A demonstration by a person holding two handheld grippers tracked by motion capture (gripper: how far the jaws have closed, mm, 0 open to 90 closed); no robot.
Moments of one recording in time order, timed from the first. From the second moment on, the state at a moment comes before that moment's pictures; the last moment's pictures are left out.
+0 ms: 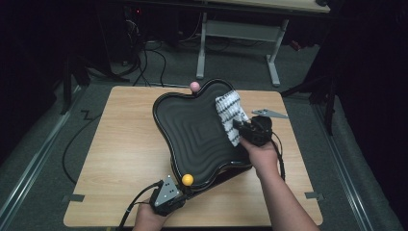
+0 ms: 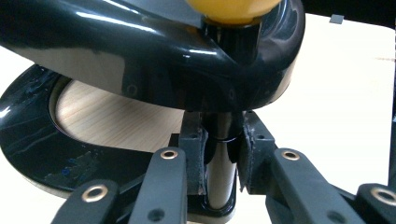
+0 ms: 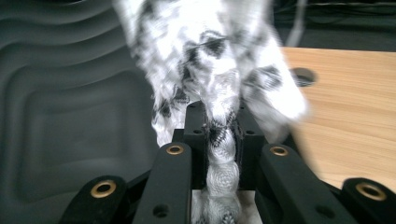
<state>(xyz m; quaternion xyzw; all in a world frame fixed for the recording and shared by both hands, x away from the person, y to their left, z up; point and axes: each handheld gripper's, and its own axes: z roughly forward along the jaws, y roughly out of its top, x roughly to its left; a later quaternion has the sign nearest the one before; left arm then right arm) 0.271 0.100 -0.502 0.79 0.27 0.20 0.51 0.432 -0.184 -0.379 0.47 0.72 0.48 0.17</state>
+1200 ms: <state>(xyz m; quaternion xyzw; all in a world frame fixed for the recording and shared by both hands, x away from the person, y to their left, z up) 0.271 0.102 -0.502 0.79 0.28 0.20 0.51 0.433 -0.189 -0.377 0.49 0.71 0.45 0.24</state>
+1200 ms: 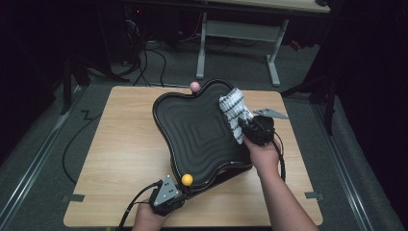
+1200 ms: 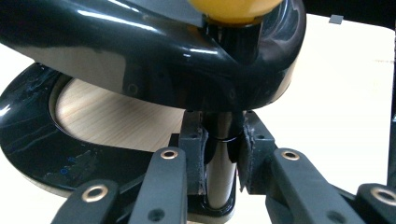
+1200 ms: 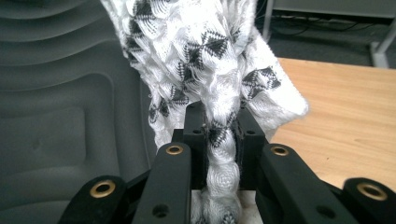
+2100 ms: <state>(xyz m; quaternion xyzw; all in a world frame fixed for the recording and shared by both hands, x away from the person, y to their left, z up) 0.272 0.103 -0.502 0.79 0.27 0.20 0.51 0.388 -0.027 -0.365 0.30 0.79 0.50 0.18</state>
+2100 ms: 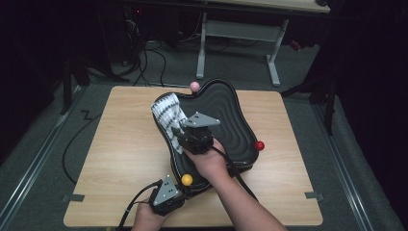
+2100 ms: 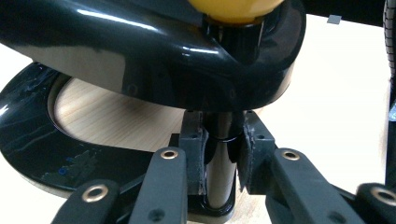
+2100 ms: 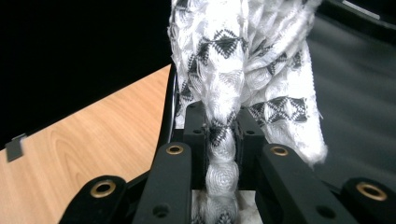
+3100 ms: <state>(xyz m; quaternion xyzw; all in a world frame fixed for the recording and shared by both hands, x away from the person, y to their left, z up) 0.273 0.104 -0.502 0.79 0.27 0.19 0.51 0.420 -0.051 -0.357 0.35 0.76 0.51 0.22</state>
